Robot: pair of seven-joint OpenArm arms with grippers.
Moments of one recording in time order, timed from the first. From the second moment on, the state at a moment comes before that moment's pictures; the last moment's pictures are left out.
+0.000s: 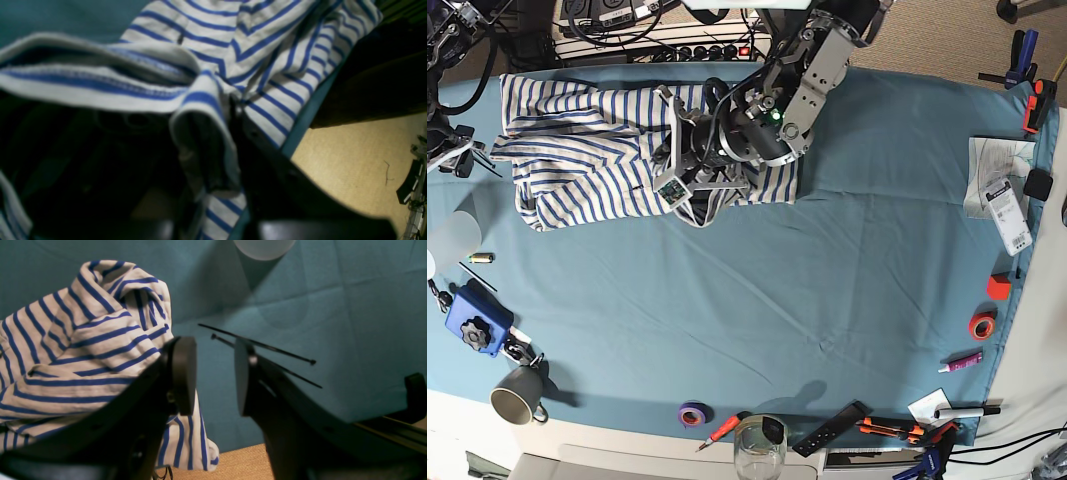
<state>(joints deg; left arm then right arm) 2.9 9.5 32.7 100.7 -12.7 -21.3 58.1 -13.7 26.7 53.4 103.8 36.9 26.1 -72.6</state>
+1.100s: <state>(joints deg) 3.3 8.3 32.7 113.7 -3.8 -15.4 61.7 -13.7 26.7 53.4 103.8 34.1 26.1 -68.7</state>
